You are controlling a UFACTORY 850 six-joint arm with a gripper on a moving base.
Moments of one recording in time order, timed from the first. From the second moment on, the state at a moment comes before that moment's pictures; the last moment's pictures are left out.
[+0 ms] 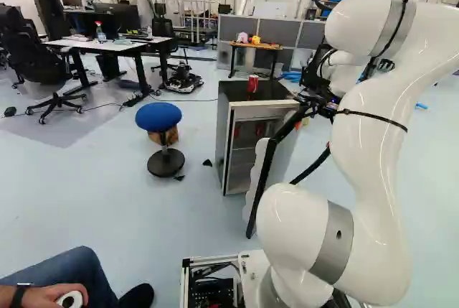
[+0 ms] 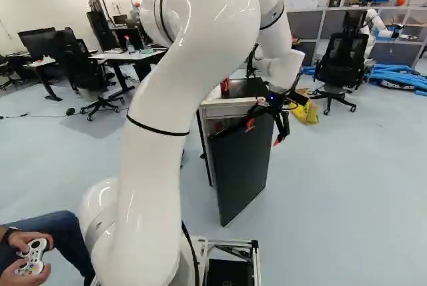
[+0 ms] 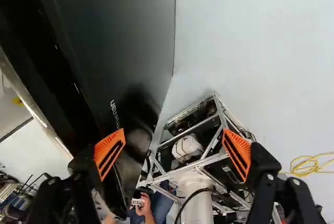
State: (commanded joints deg) arm -36.9 -34.2 -80.0 9.5 -57.9 0.0
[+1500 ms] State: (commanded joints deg) arm -24.4 -31.0 -74.6 9.5 -56.9 0.0
